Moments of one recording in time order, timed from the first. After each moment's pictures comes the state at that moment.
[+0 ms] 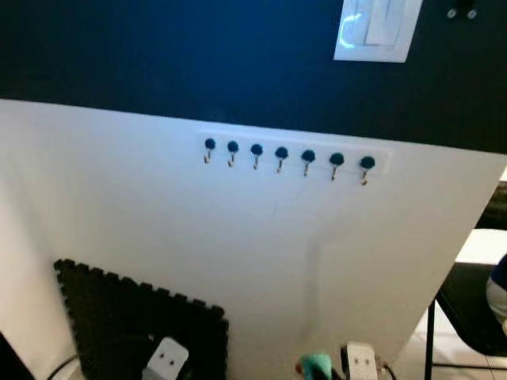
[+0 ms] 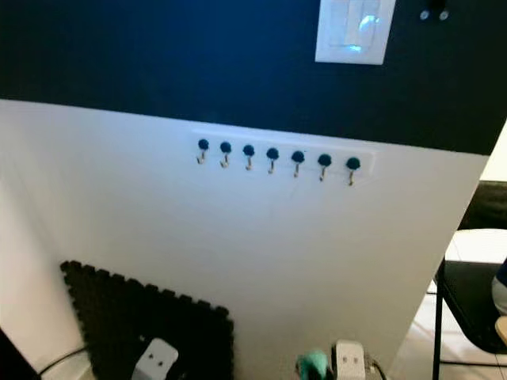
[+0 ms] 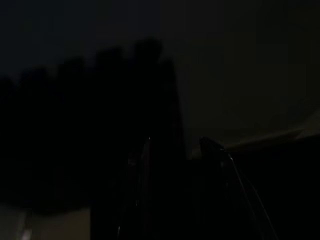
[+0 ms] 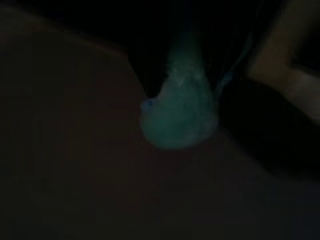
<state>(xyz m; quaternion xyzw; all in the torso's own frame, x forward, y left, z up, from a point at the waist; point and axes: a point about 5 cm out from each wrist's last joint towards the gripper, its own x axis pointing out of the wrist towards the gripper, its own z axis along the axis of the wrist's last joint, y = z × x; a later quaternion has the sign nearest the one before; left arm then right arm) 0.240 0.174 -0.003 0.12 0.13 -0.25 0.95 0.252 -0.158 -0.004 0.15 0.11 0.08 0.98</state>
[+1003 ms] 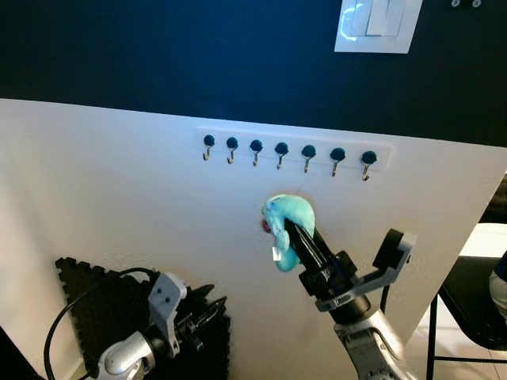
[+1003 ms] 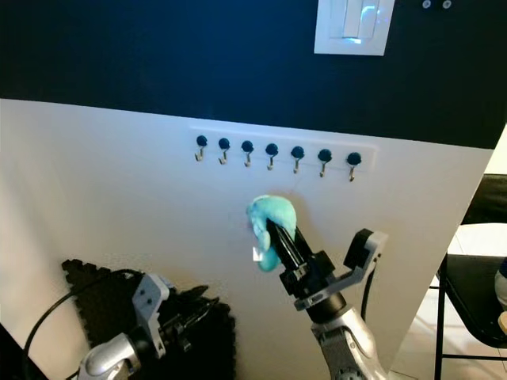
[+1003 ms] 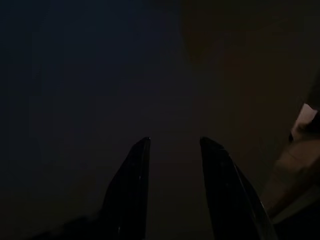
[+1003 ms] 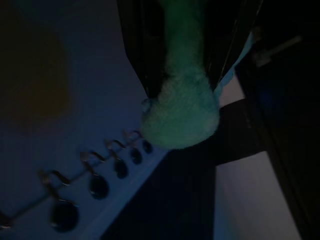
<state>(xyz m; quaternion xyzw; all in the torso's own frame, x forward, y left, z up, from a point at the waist) 0.284 0.154 0.104 0.04 -0.06 -0.35 0.93 0.262 -0.105 0.217 0.30 -0.23 0.38 0.84</state>
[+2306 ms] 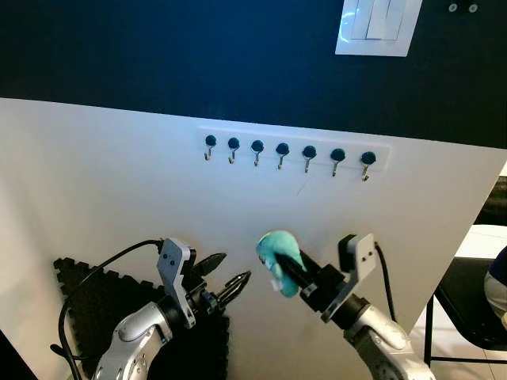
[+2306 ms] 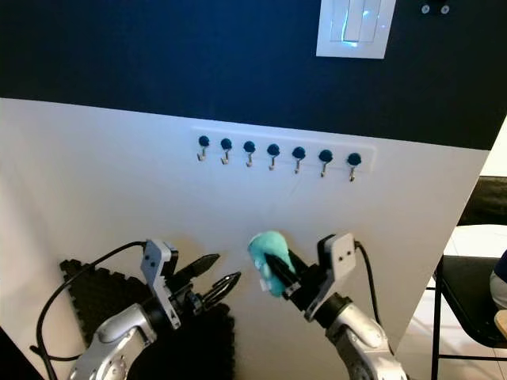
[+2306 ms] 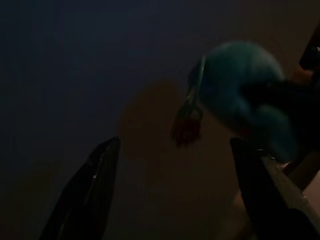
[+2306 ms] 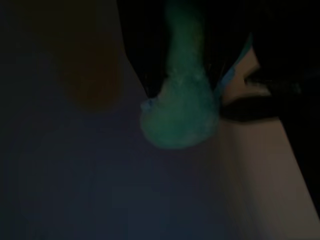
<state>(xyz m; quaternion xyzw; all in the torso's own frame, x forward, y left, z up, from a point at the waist) 0.292 0.123 0.146 -0.08 -0.06 -0.40 0.91 0.288 -0.124 0.151 0.05 -0.09 0.35 0.93</state>
